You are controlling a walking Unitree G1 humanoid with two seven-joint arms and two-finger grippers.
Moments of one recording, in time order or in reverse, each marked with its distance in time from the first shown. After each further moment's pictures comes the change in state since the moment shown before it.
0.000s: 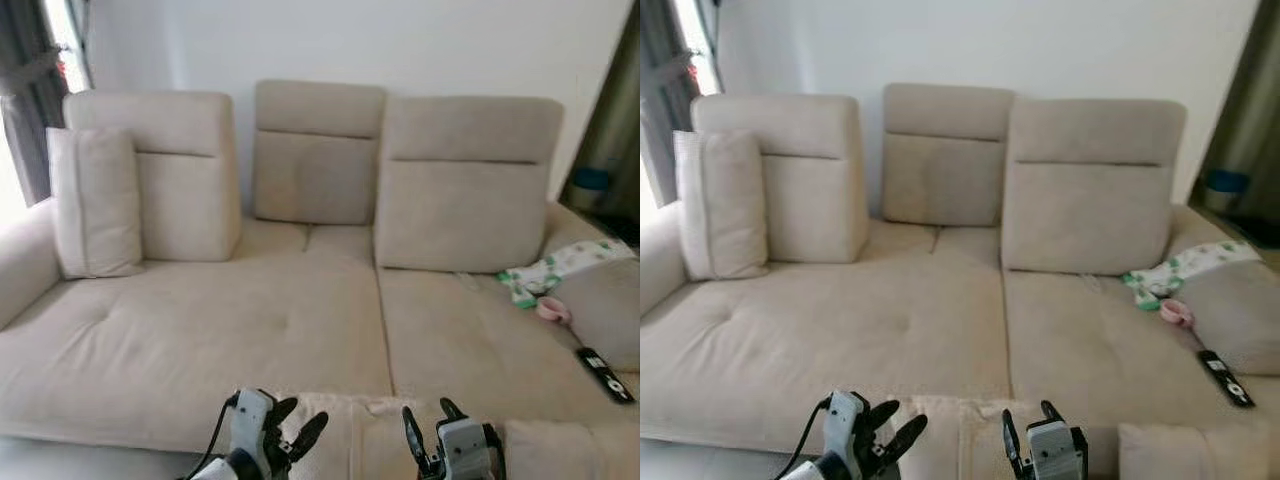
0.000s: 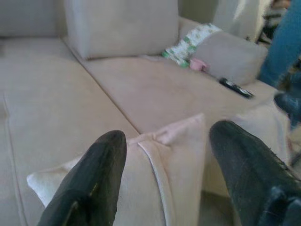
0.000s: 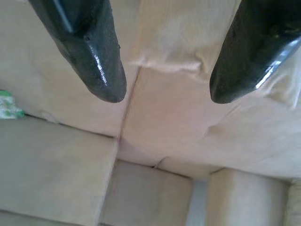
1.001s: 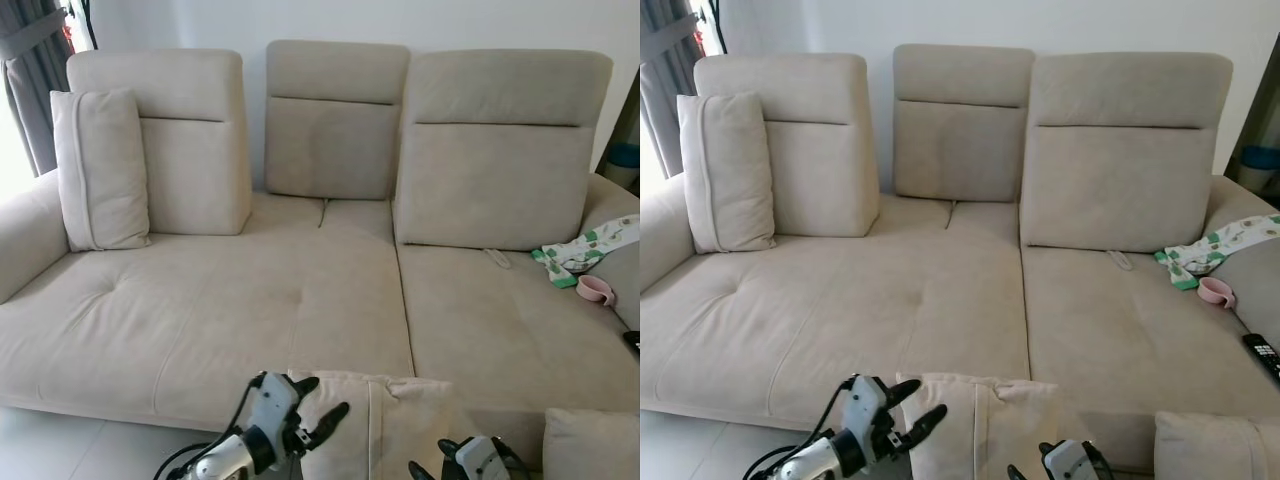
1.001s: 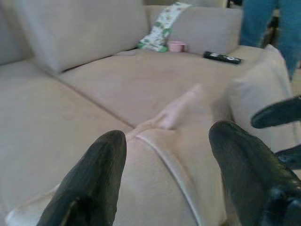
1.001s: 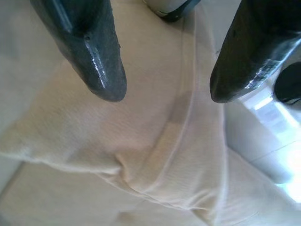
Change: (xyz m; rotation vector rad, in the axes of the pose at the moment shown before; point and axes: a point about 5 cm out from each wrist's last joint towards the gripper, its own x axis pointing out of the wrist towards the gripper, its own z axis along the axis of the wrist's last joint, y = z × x) left arm 0.014 -0.016 0.020 0.268 -0.026 -0.192; right arm -0.021 -0.030 -0.011 -0.019 0.254 0.449
